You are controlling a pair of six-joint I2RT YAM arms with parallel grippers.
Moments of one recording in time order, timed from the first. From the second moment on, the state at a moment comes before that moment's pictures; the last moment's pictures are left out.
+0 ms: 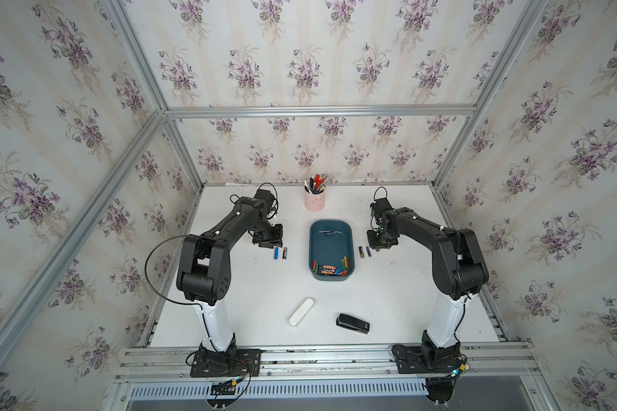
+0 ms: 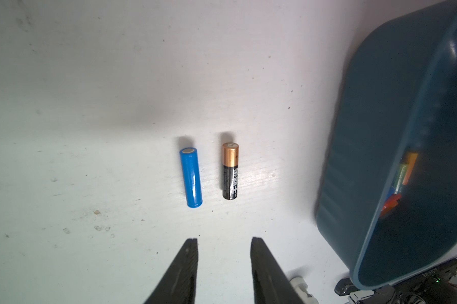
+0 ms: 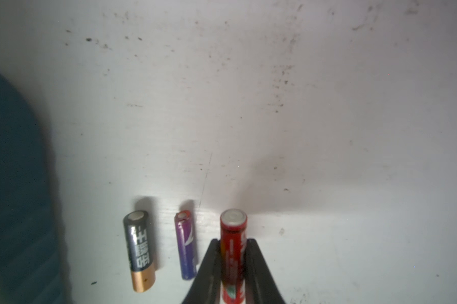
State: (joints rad) left arm -0.22 1.90 1.49 -1.02 0.24 -0.22; right arm 0.30 1.93 1.32 -0.76 0.05 0.17
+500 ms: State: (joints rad) left arm -0.22 1.91 1.51 -1.03 0.23 -0.22; right arm 0.30 1.95 1.28 -0.73 0.05 0.16
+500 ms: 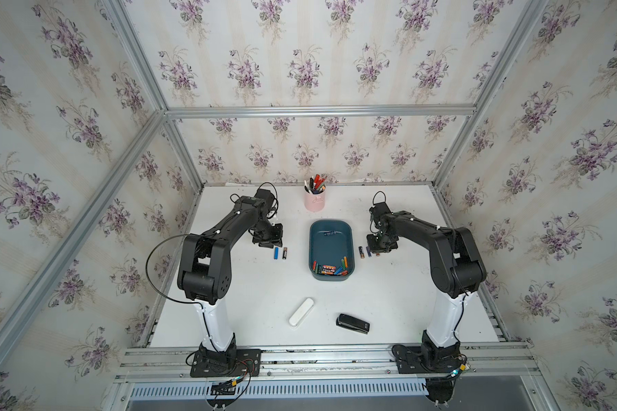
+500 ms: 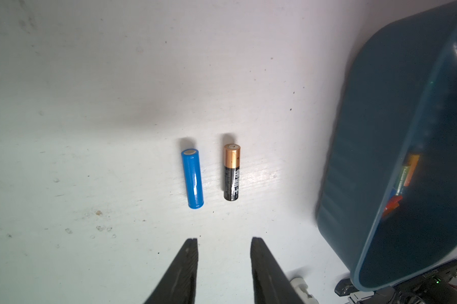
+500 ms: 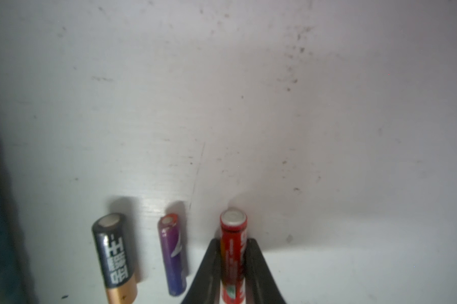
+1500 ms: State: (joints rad) left arm -0.60 2.10 1.88 -1.14 0.16 -0.30; right arm 0.30 1.83 1.39 -0.77 0.03 0.19
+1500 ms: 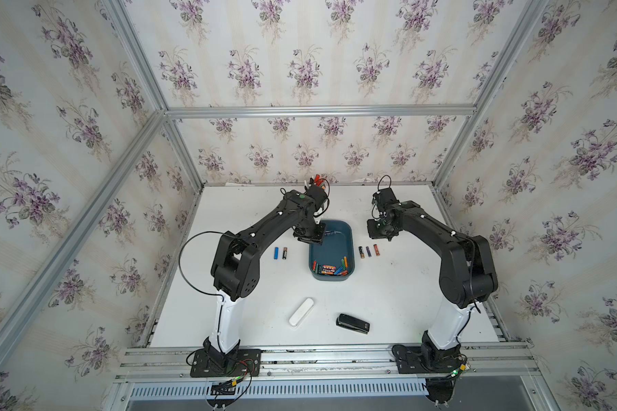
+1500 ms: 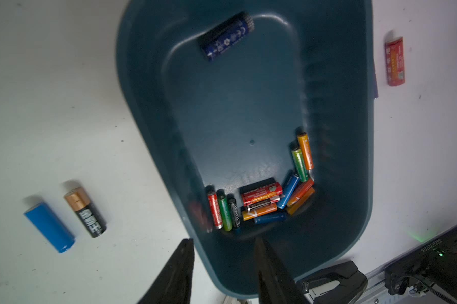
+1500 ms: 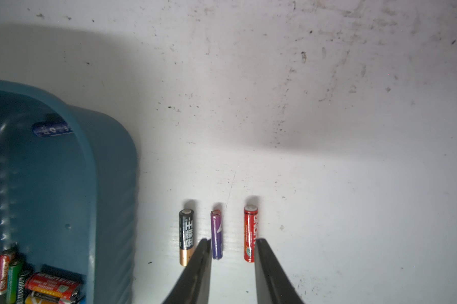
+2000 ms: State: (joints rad) left arm -0.79 2.29 1.97 -1.05 0.15 -0.42; right arm 0.30 1.82 1.37 -0.77 0.02 0.20
